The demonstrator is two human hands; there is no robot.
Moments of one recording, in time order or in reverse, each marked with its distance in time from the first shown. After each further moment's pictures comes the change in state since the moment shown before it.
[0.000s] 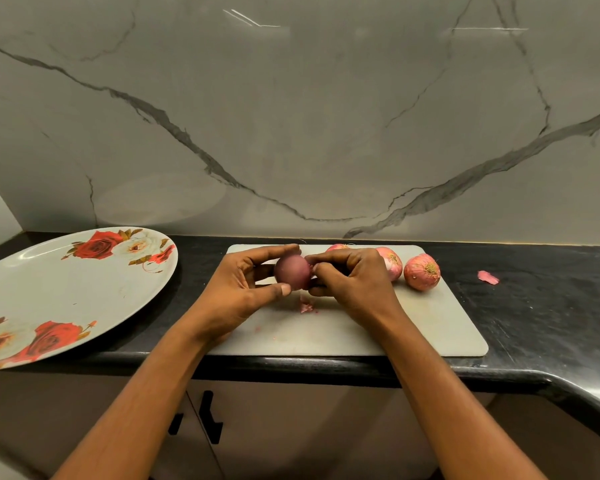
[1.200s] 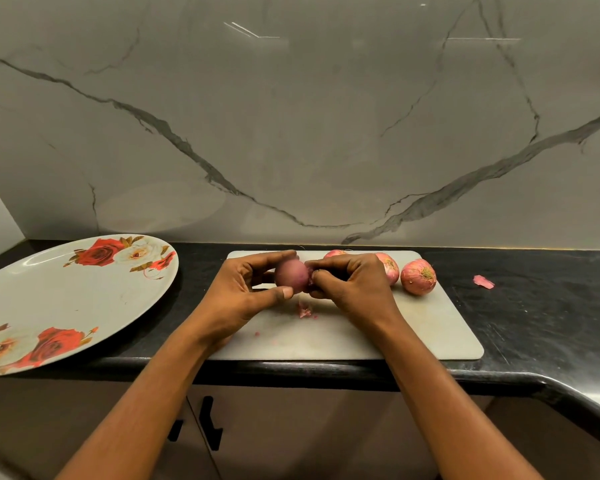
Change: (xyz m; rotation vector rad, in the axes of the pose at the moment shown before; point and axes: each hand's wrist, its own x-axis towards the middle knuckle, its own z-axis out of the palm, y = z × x) left_hand 0.001 0.001 0.001 0.023 0.039 -0.024; right_hand 0.002 0.004 -0.001 -0.045 0.034 -0.022
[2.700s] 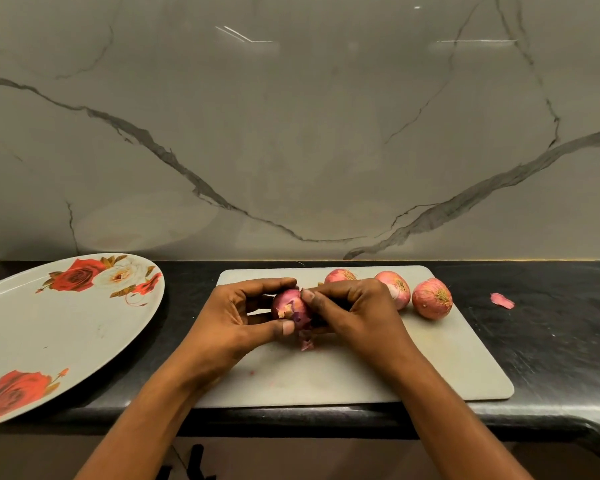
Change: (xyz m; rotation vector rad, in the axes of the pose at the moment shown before) left_hand 0.007 -0.008 -0.002 -0.088 -0.030 -0.033; right_hand 0.006 0.014 -0.004 -0.085 -0.110 -0.084
